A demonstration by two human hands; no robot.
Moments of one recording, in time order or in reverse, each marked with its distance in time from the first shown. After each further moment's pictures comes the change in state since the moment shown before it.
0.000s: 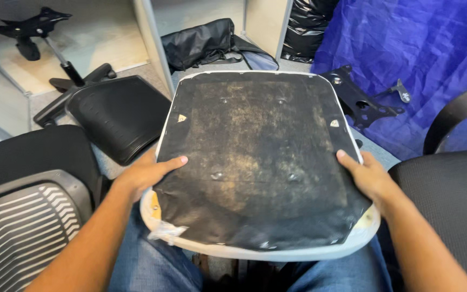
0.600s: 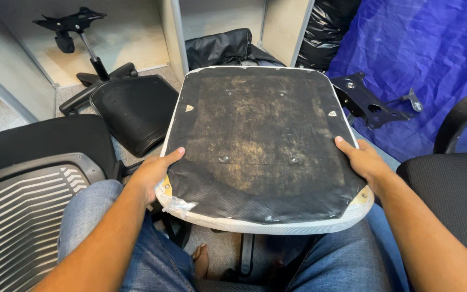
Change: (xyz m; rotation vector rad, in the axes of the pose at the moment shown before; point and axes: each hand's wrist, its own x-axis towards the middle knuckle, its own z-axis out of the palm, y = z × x) left_hand -0.043 -0.050 -0.008 -0.456 0.199 -0.179; right_hand 0.014 0.002 0.023 -0.021 -0.094 -0.105
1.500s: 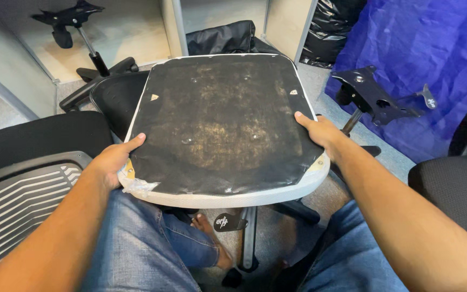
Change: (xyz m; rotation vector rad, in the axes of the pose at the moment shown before) left_hand 0.053 0.032 -0.084 -0.077 0.090 -0.056; right_hand 0.065 -0.052 0.086 0.119 -0.188 0.008
